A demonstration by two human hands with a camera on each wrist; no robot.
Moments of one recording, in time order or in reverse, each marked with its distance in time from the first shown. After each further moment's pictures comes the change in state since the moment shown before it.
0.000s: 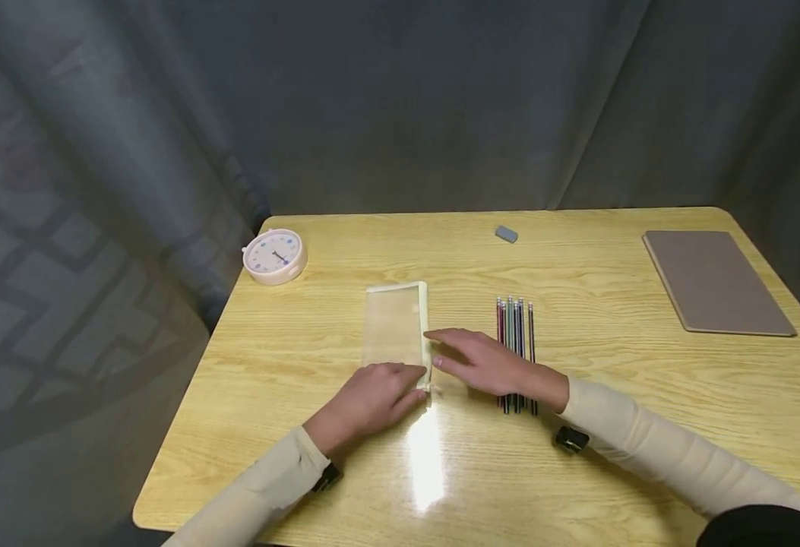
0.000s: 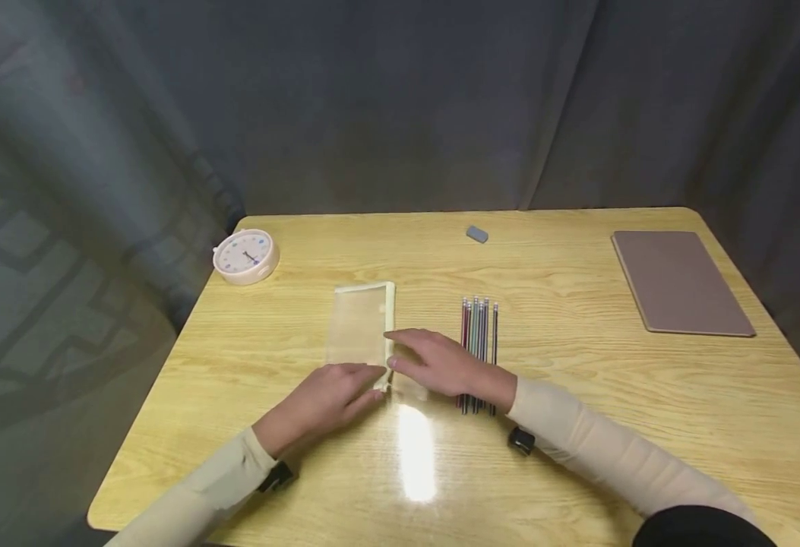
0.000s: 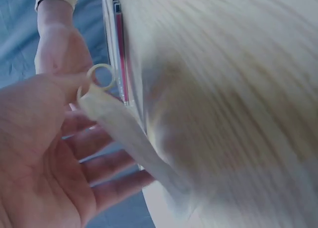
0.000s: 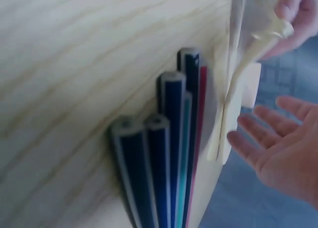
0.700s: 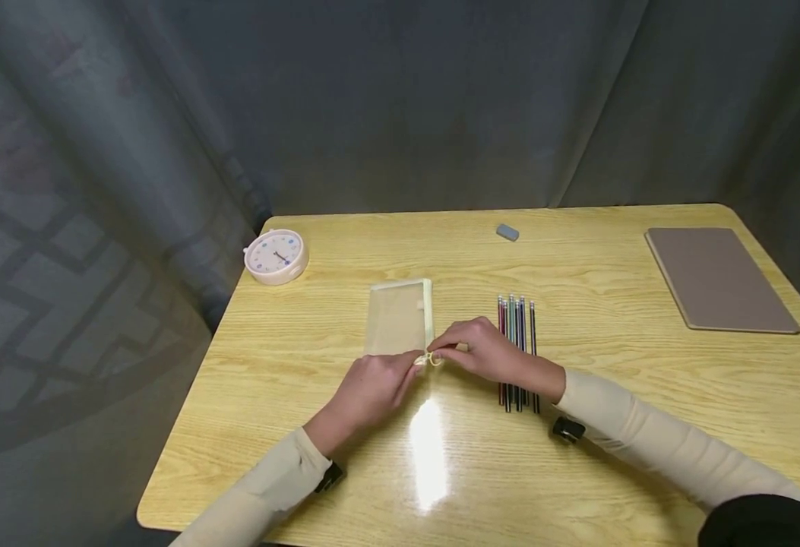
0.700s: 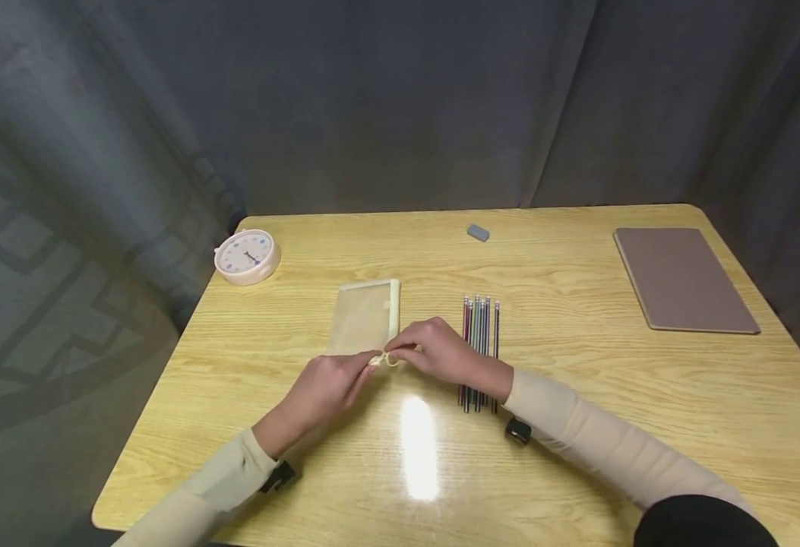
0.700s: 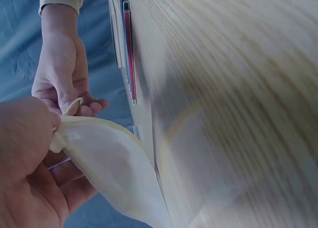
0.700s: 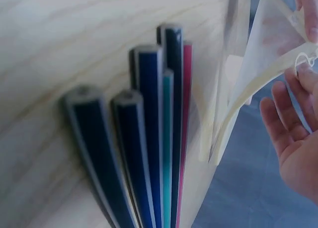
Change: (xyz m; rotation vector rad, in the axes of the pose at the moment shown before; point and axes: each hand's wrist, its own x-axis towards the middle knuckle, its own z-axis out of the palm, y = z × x) left_hand 0.004 0.005 -0.007 0.067 0.286 0.014; right_hand 0.014 0.007 -0.001 0.066 0.242 -0.336
